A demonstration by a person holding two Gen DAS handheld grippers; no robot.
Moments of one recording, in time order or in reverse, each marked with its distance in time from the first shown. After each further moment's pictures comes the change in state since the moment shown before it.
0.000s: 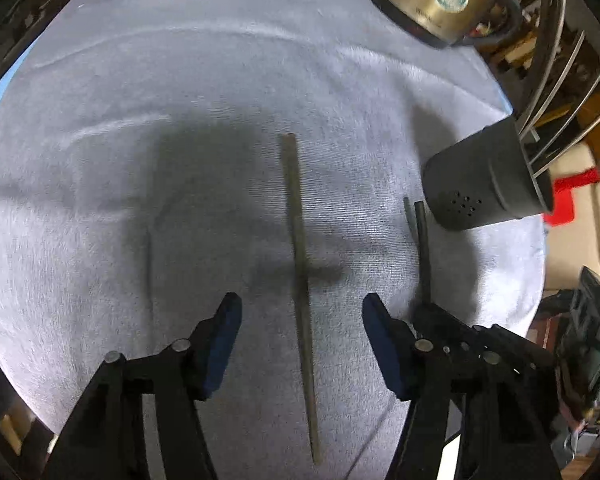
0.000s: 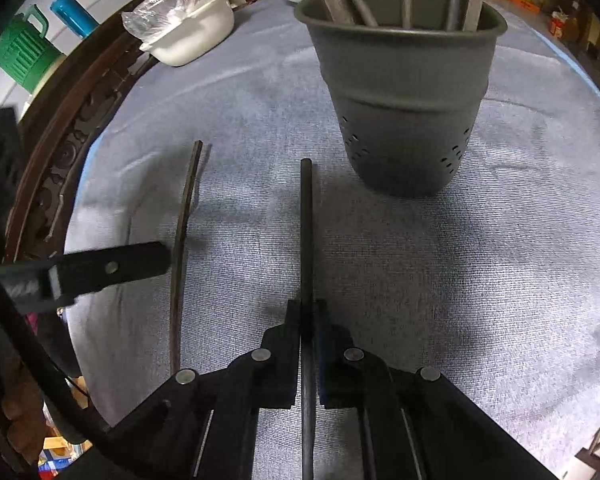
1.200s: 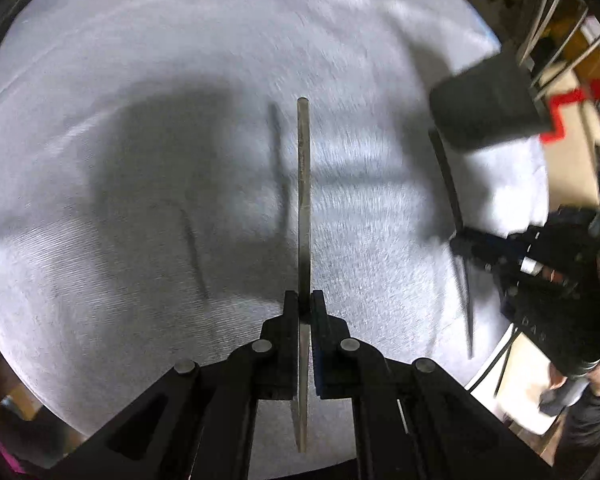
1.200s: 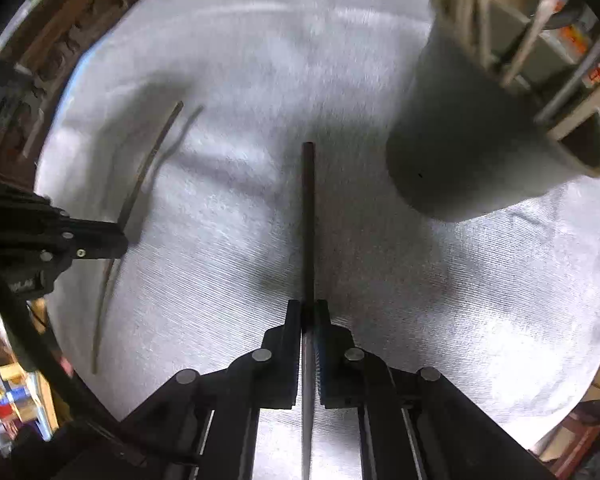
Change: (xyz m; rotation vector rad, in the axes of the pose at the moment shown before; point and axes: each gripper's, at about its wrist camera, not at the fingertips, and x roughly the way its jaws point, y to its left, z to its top) left arm -0.002 0.038 0.020 0.189 0.166 -0.036; right arm 0.004 0.041 0.028 -0.205 0.234 -0.130
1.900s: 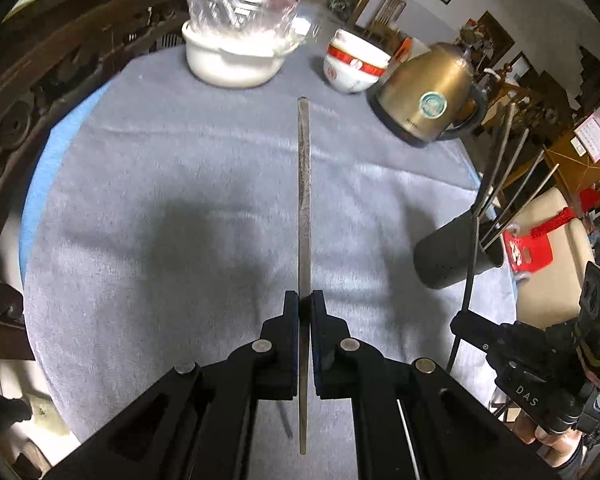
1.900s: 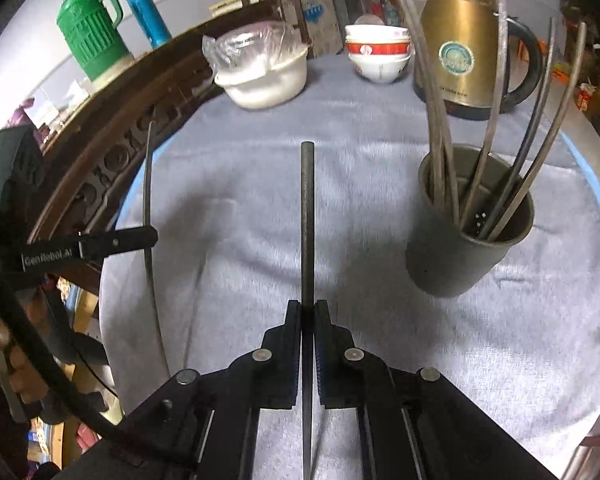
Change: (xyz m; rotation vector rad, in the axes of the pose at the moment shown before) left arm -0.083 0.015 -0.045 -0.174 -0.524 -0.017; right arm -0.074 0.013 -0.022 0.033 -0.410 0.097
